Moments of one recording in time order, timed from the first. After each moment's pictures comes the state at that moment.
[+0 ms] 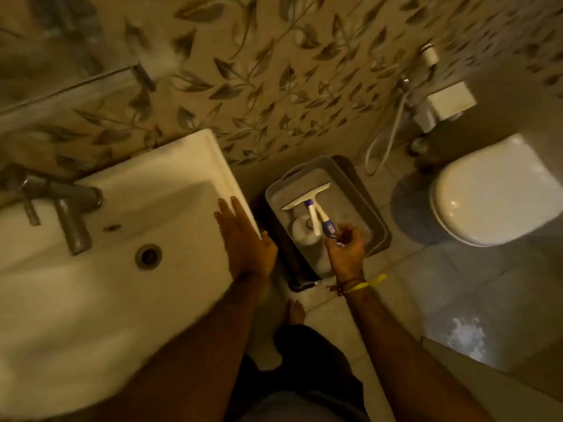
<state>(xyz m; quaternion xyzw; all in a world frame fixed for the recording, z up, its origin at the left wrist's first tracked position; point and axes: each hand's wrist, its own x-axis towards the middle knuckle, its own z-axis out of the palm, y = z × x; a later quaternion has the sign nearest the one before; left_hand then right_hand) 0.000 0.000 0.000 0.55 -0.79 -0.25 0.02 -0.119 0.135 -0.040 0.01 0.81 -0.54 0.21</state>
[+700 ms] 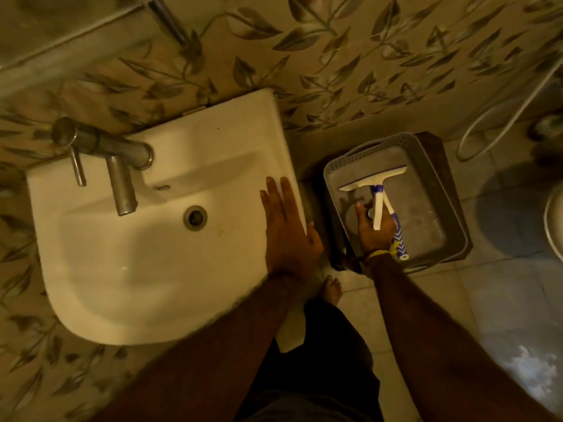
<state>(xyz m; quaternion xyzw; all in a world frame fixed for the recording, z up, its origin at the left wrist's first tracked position) -0.005 0.003 -0.002 0.54 -0.80 -0.26 0.05 -0.145 0.074 -0.125 -0.07 0.84 -0.47 0.25</state>
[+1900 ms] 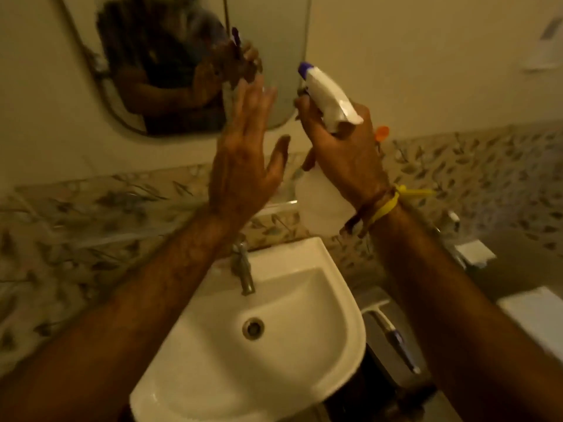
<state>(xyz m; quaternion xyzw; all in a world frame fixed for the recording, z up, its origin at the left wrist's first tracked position) 0.197 -0.176 0.375 0.17 -0.83 -0.04 0.52 0.099 -0.070 0.425 -0.49 0.57 -0.66 -0.01</state>
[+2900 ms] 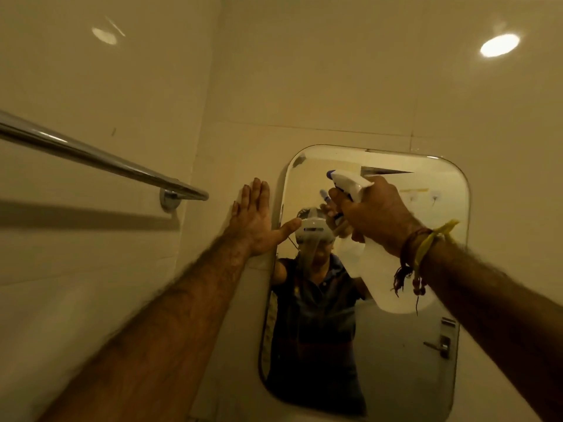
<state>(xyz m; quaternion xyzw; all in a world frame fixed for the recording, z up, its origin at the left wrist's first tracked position) 0.335 -0.386 0.652 0.48 -0.78 0.08 0.41 0.156 -0.244 0.702 -0.66 0.52 -0.53 -0.11</state>
